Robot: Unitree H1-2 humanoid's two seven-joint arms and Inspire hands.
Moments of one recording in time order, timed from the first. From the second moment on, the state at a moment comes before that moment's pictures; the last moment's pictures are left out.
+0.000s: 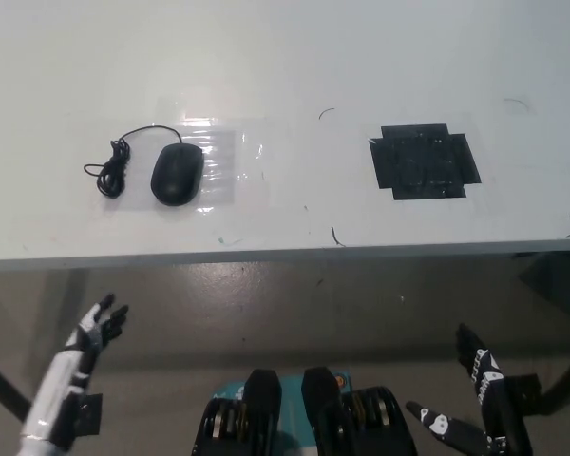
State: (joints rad) left_arm 0.10 0.29 0.02 -0.11 -0.02 -0.27 -0.08; right_arm 0.04 -0.05 0.04 0.30 -0.07 -0.38 0.01
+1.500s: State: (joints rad) left_arm -1.01 0.71 -0.39 0.40 -0.14 0.39 -0.60; right_arm 0.12 -0.11 0.00 0.26 -0.08 -0.39 -0.01
